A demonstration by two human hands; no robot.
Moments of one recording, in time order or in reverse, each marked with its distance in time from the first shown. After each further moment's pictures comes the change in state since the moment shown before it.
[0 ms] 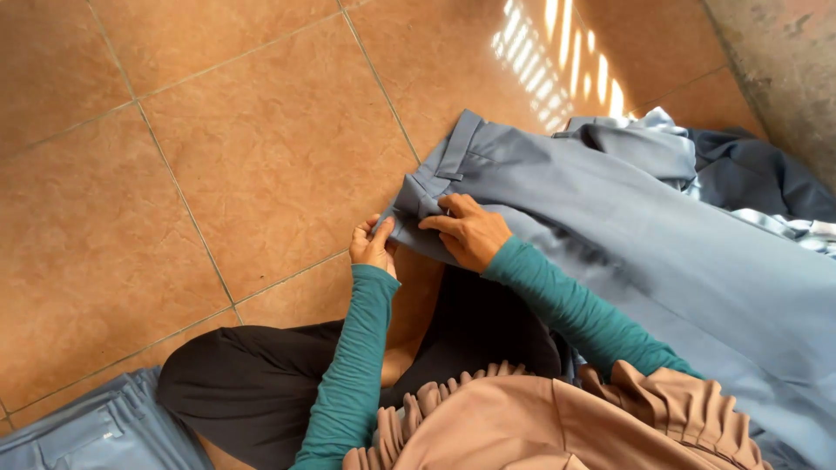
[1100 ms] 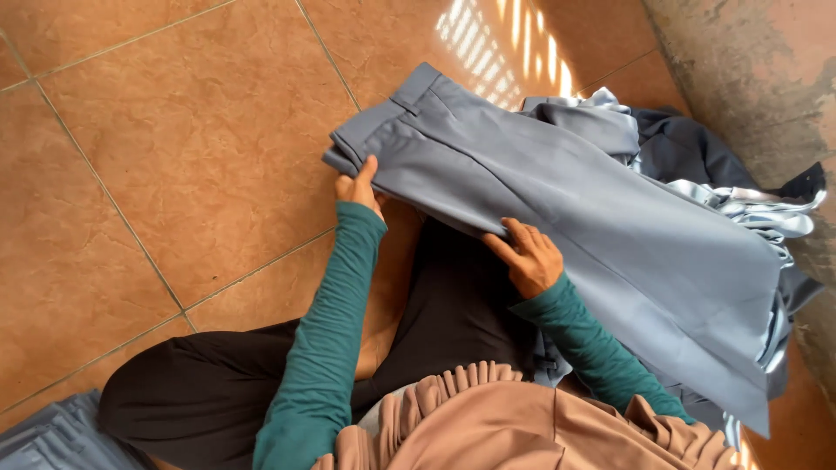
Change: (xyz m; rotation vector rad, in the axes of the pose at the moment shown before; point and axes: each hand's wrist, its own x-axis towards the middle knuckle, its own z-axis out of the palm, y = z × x) left_hand 0.028 0.016 0.089 0.009 -0.014 -0.180; right_hand -0.132 0.032 -0.006 -0.492 0.460 -0.085
